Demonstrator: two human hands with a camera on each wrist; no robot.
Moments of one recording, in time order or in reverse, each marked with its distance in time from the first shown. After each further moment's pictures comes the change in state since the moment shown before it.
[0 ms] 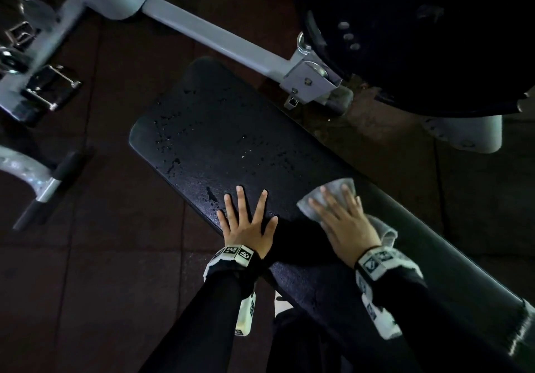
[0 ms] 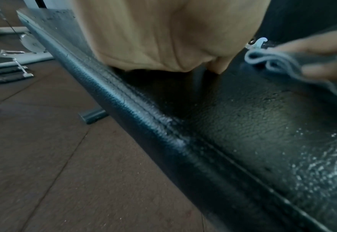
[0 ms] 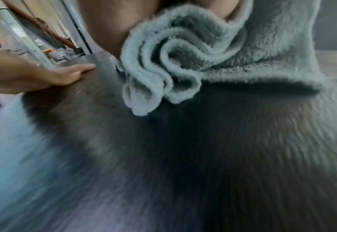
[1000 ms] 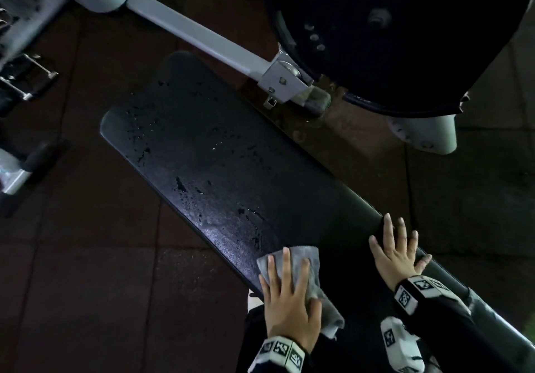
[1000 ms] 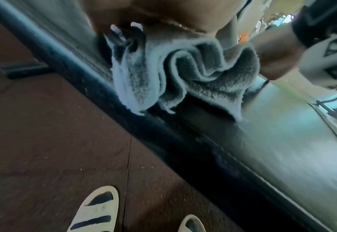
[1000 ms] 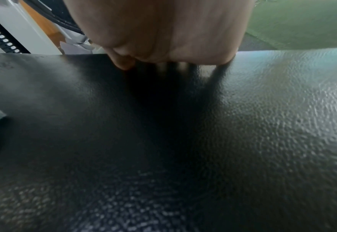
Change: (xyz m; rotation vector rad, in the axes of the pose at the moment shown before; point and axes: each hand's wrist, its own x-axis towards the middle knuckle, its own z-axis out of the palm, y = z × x) left_hand -0.142 0.104 0.116 -0.077 0.114 0.219; right_hand -0.104 0.096 0.017 0.549 -0.230 0.789
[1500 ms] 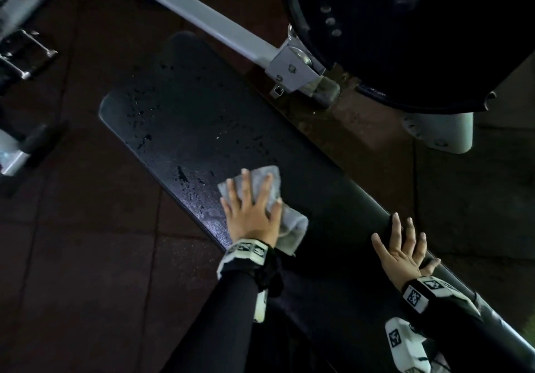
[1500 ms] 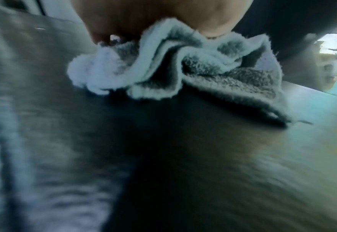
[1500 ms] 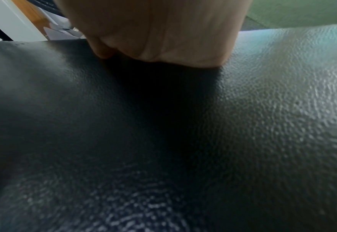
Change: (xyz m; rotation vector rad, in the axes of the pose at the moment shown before) left_hand 0.131 -0.057 -0.078 0.019 0.089 -0.224; right_hand 0.002 -0.007 -0.001 0.020 -0.041 0.048
